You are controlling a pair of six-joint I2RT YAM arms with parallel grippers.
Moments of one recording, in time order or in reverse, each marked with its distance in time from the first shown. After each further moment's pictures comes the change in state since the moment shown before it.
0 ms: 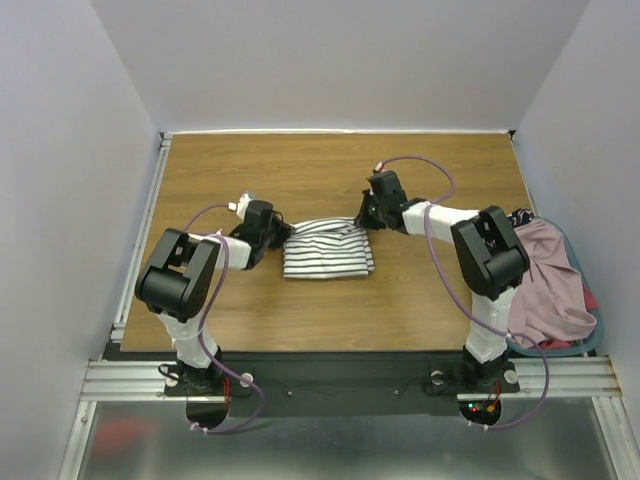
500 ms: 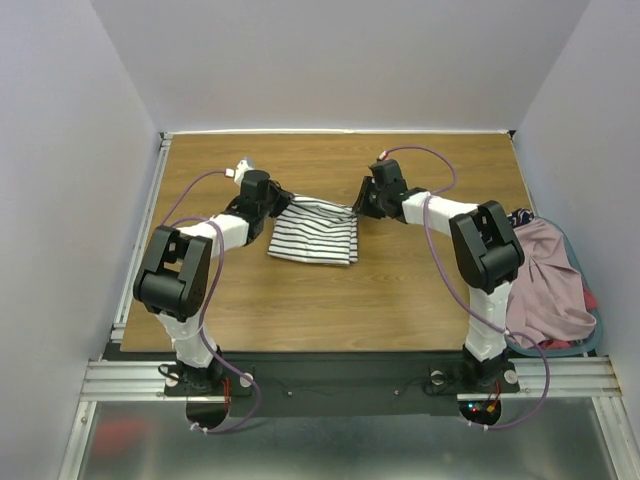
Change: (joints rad) left arm 0.014 -0.033 0.196 -0.095 -0.021 0.085; right arm -0.023 0.016 0.066 -0.025 0.019 0.027
